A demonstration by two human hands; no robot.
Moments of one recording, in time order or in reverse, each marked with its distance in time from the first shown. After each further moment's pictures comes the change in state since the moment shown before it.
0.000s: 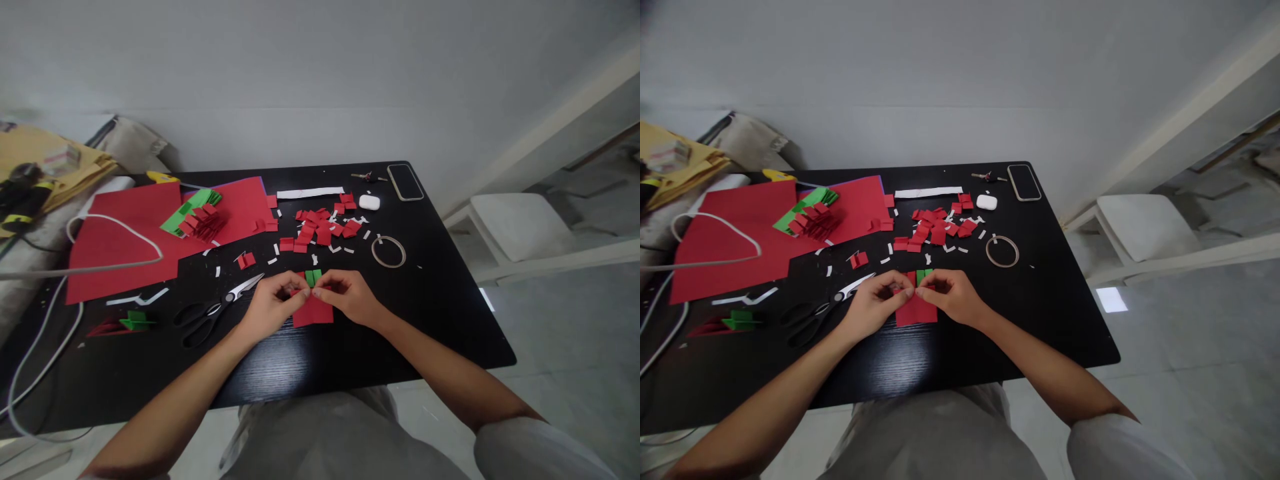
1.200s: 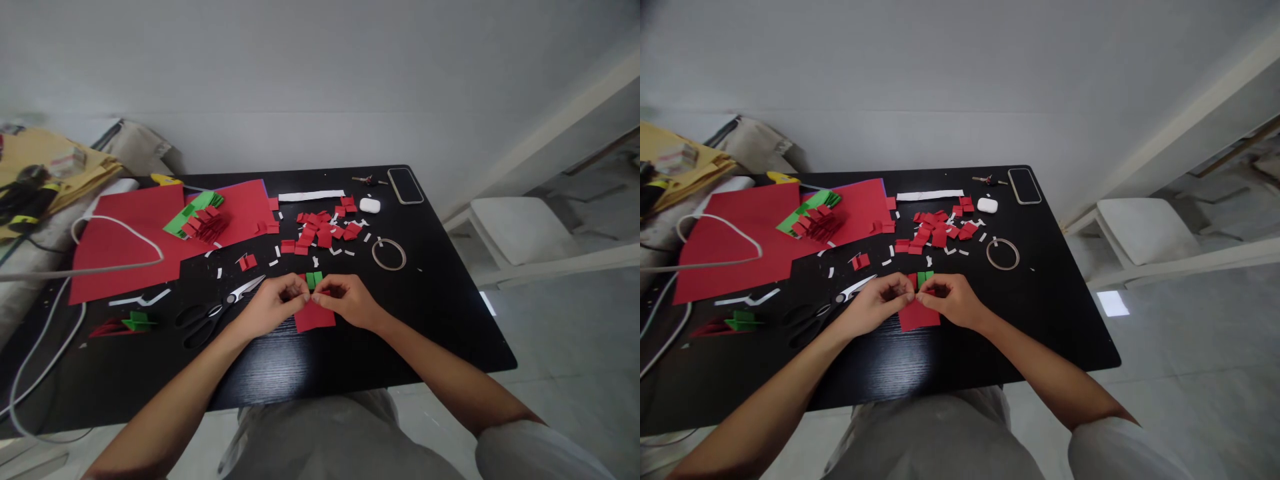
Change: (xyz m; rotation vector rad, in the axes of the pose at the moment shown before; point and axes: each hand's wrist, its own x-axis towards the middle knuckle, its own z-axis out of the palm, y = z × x) left_hand 0.004 -0.002 -0.010 -0.001 -0.231 -0.051; right_hand -0.001 0.002 -0.002 -0.118 -0.016 0.006
